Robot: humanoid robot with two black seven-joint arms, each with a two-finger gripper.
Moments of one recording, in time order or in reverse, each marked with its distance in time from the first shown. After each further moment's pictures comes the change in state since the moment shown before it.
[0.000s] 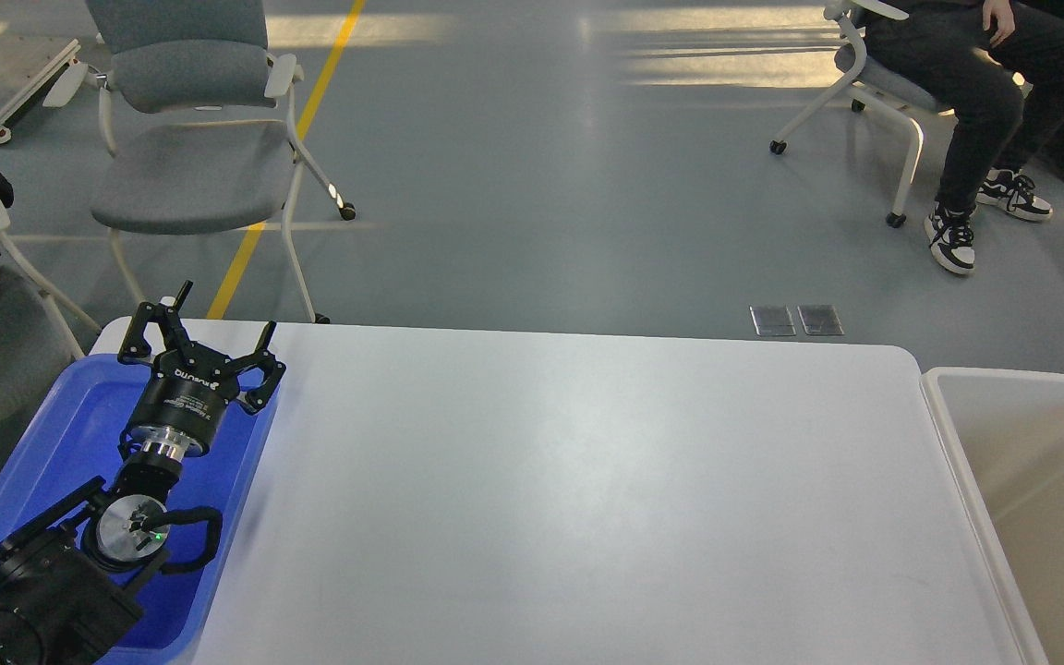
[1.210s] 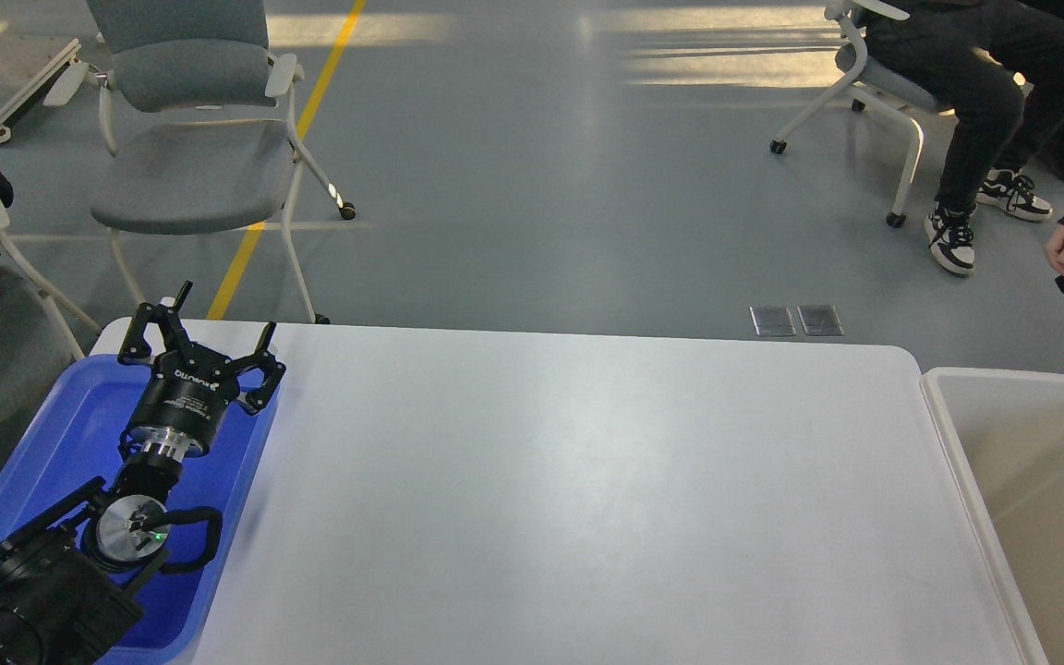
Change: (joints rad) left arm 0.000 0.000 0.000 0.000 0.000 0.000 0.000; right arm 0.042 0.097 0.034 -0.155 0.005 -0.002 -0.018
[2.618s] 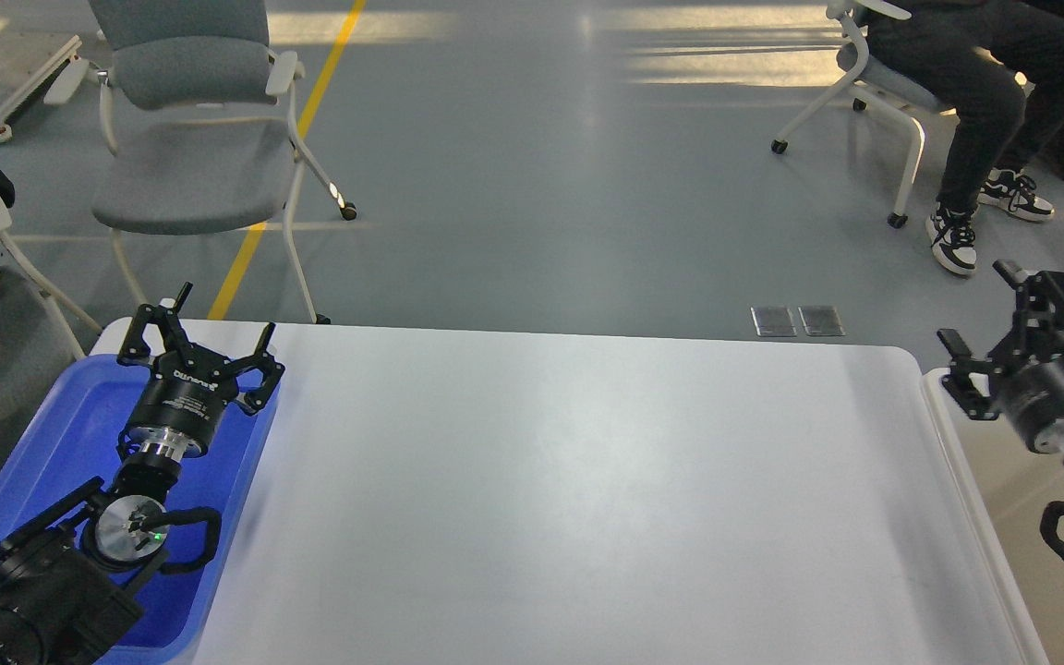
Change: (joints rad) left arm 0.000 0.000 0.000 0.000 0.000 0.000 0.000; right arm -0.126 -0.176 0.774 0.937 -0.151 0.202 0.177
